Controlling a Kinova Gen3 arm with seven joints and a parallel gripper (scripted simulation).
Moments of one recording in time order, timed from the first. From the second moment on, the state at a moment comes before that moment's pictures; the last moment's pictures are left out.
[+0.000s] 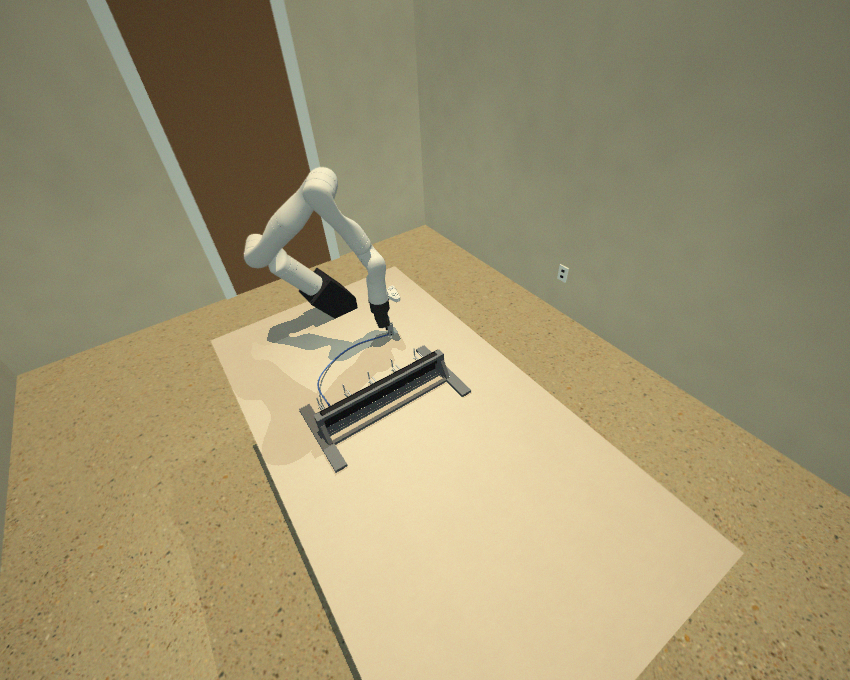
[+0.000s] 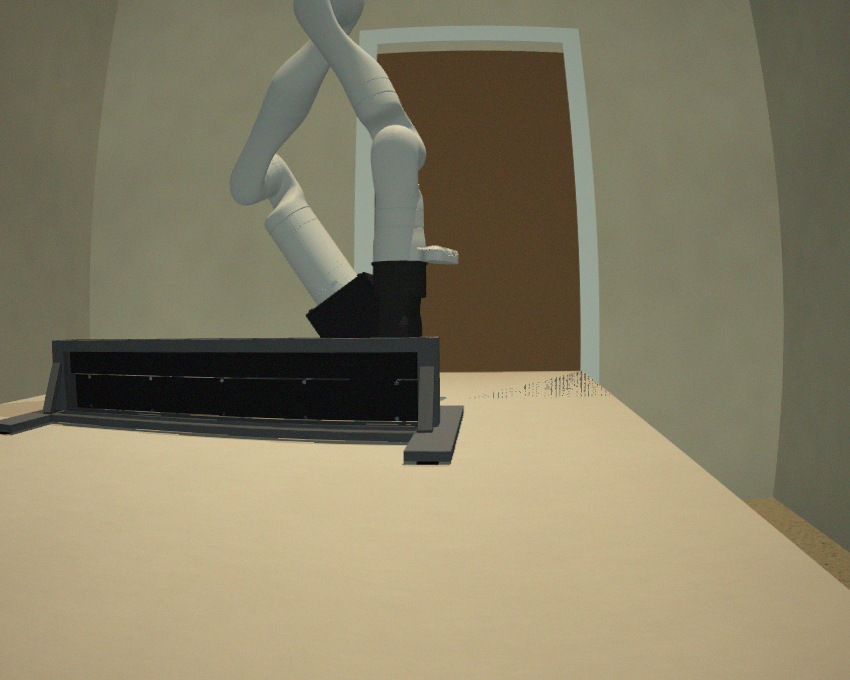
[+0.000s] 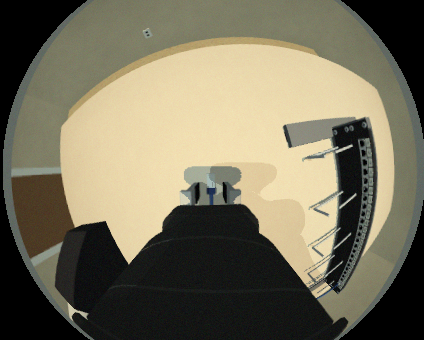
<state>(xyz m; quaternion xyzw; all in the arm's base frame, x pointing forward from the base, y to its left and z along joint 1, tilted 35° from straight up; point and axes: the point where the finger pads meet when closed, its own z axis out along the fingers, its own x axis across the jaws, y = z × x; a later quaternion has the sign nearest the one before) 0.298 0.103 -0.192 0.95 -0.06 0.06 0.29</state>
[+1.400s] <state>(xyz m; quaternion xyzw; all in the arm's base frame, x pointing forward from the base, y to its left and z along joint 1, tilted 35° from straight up) 0.299 0.101 -0.197 0.95 -0.06 0.06 0.29</state>
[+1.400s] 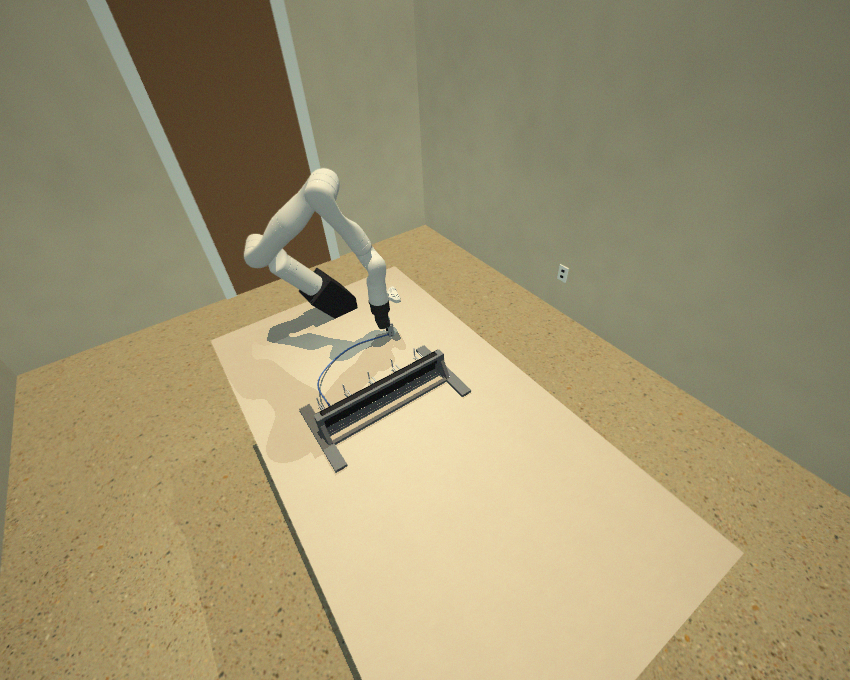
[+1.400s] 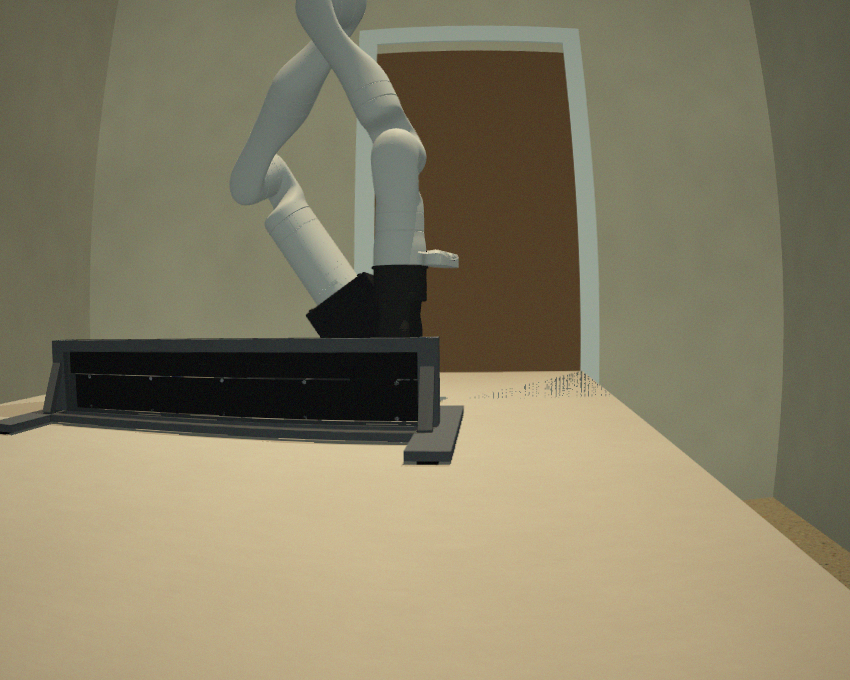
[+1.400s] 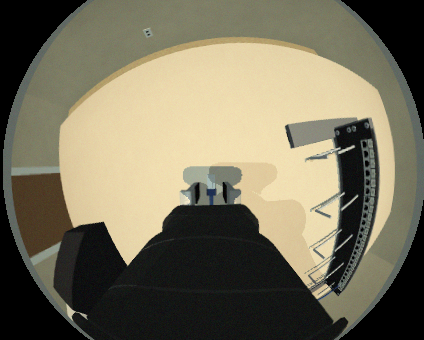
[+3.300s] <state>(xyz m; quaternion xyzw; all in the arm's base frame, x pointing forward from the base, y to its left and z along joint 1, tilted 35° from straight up) 0.299 0.097 -0.202 0.95 -0.06 0.06 0.29</state>
